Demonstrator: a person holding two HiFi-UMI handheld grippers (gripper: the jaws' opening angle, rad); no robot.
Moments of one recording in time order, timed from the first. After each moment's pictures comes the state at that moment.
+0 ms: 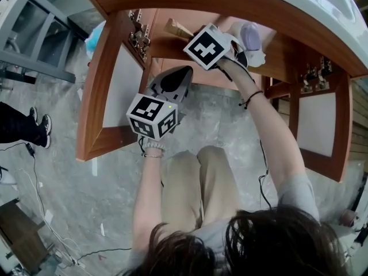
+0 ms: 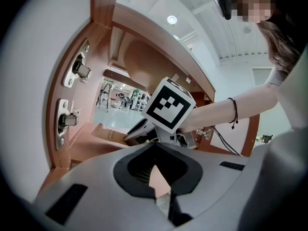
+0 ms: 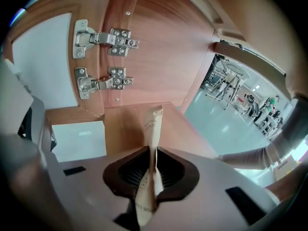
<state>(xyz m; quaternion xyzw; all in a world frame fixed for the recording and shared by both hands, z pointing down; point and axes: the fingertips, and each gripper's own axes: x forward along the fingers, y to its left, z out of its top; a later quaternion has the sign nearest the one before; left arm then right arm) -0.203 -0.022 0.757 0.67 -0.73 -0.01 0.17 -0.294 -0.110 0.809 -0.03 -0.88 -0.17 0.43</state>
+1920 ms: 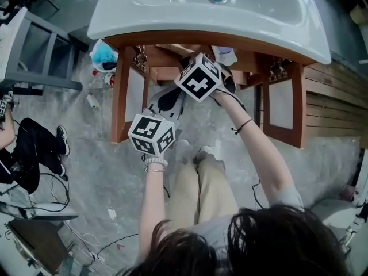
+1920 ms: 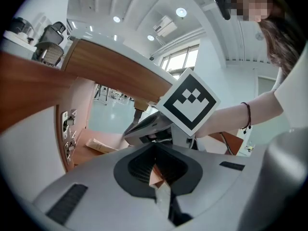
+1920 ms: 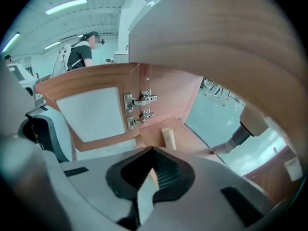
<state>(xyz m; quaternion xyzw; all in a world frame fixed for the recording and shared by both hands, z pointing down) -0.143 0.010 0.640 0.66 -0.71 -0.01 0.24 -0.218 -0.039 0.688 -0.06 -0.90 -0.08 0.43</state>
